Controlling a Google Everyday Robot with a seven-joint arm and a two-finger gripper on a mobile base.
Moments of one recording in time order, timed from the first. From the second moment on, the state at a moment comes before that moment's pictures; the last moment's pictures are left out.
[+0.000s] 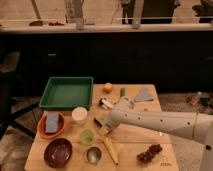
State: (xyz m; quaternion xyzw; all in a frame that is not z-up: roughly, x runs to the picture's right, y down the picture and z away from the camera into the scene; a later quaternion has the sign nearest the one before) arm 0.004 0.222 0.836 -0.30 -0.06 0.34 0.89
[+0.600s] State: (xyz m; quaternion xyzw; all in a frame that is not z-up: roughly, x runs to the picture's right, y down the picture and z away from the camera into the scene) arm 0.021 0.205 0.815 -0.28 -0.10 0.33 0.89
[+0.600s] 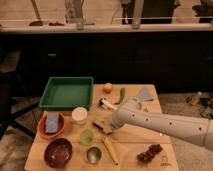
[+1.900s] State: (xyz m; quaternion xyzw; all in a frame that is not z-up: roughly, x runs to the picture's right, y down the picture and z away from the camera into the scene) arm 0.029 0.154 0.681 -0.26 -0.28 0.21 0.90
